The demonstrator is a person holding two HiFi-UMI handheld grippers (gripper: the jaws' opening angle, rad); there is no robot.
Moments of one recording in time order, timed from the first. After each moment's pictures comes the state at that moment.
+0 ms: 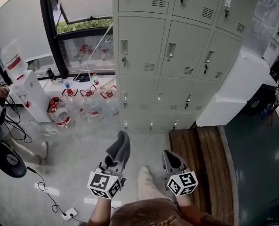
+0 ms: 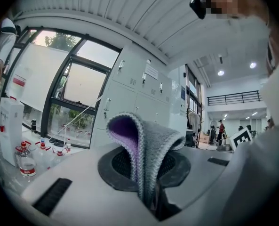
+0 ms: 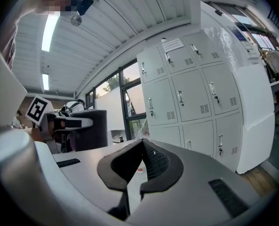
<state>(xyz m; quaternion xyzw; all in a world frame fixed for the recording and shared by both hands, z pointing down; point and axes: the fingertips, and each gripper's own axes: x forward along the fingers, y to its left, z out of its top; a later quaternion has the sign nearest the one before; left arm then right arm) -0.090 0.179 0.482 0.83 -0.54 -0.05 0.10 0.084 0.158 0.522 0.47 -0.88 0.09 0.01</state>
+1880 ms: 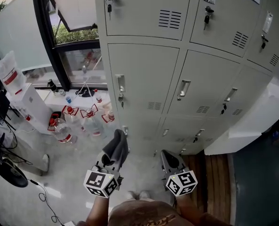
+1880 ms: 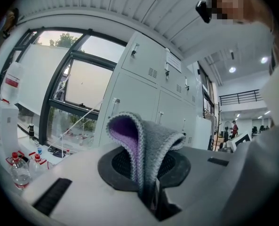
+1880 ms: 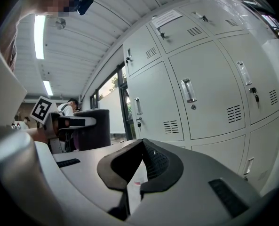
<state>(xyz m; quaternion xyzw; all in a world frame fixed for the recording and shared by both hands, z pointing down) -0.119 -0.098 0.437 0.80 -0.59 -0.05 0.11 0.052 -0.132 0.484 0.40 -0.91 0.10 0.01</state>
